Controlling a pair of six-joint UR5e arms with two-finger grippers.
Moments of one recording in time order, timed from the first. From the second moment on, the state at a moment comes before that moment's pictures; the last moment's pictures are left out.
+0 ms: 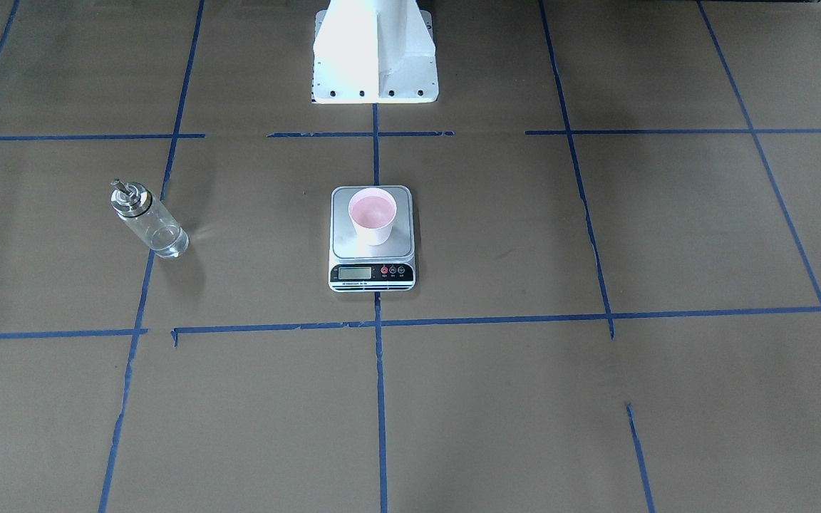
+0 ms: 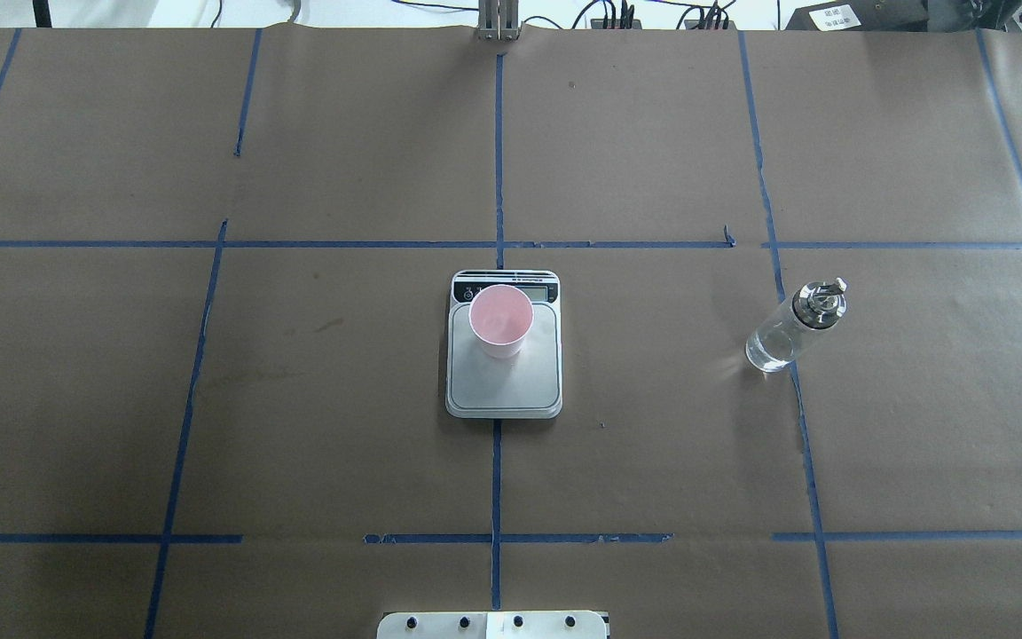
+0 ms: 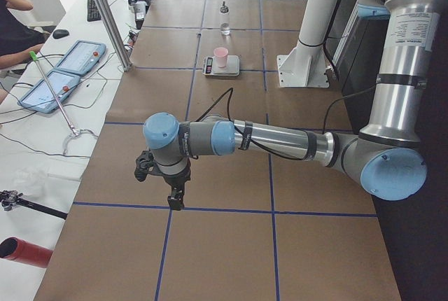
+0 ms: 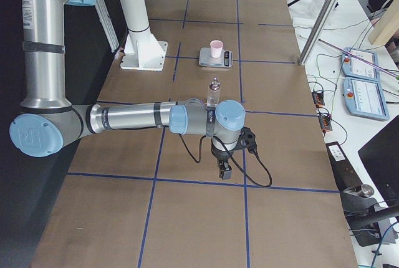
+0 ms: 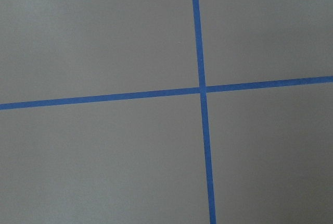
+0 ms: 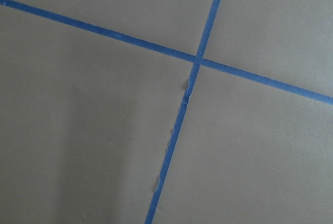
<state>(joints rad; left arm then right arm) -1.60 -1.65 -1.63 -1.36 -2.32 0.14 1.56 -1.62 1.74 -1.71 2.31 -0.28</state>
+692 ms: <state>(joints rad) -1.60 -1.62 -1.65 -1.36 -2.35 0.13 1.56 -1.62 1.73 -1.71 2.32 -0.28</state>
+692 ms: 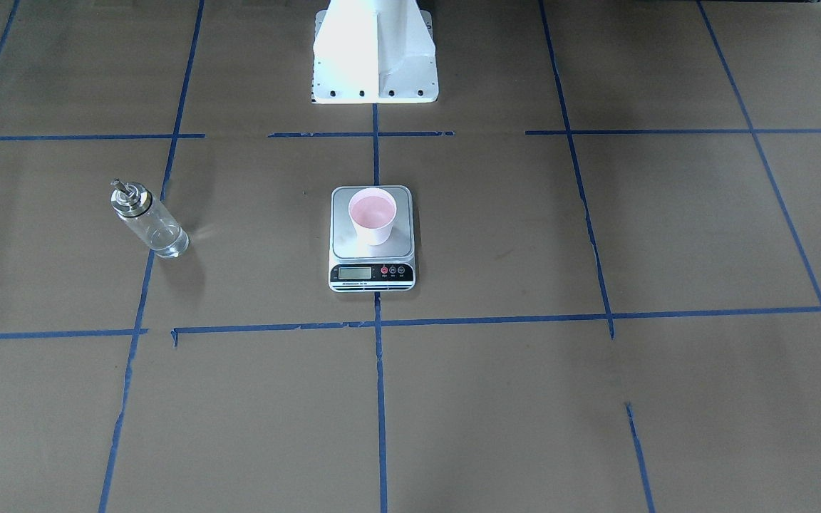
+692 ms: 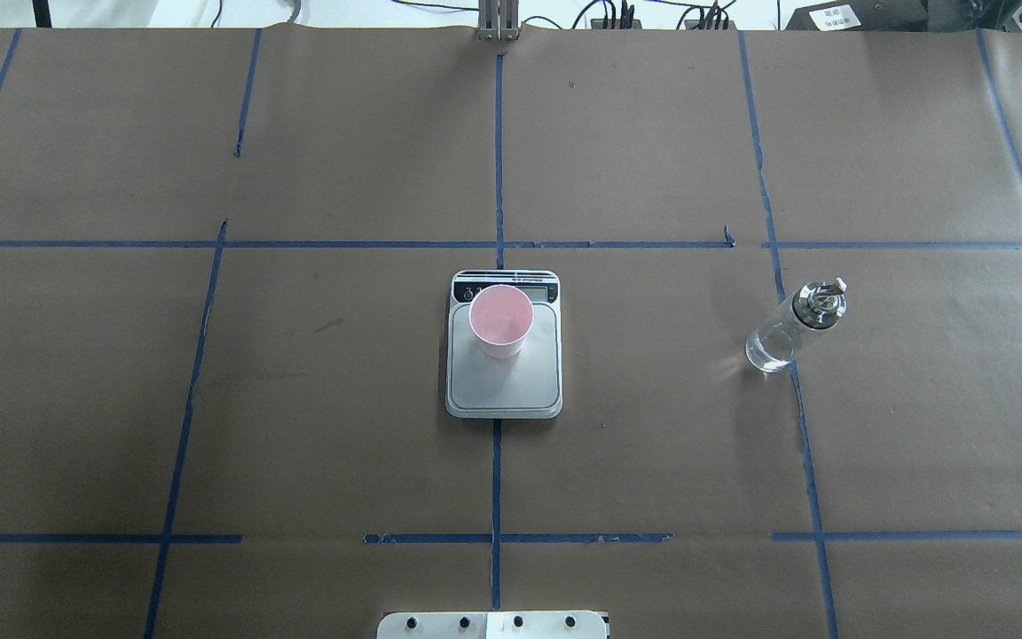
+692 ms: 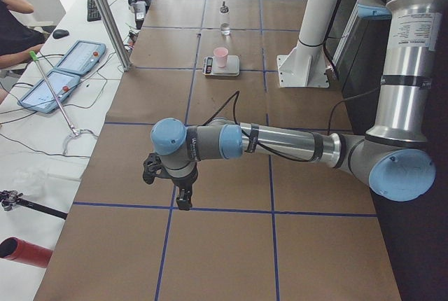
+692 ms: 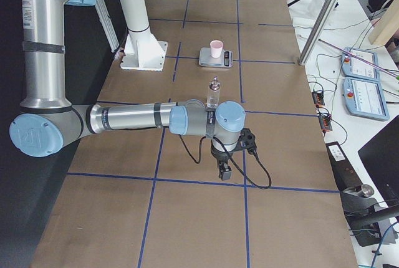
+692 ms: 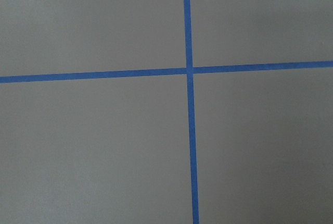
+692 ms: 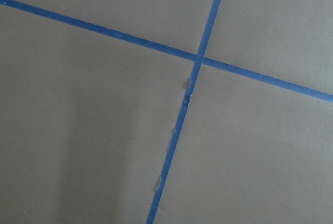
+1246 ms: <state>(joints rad) -1.60 -1.62 -1.65 -1.37 -2.35 0.13 1.56 -1.62 1.73 -1.70 2.32 -0.28</state>
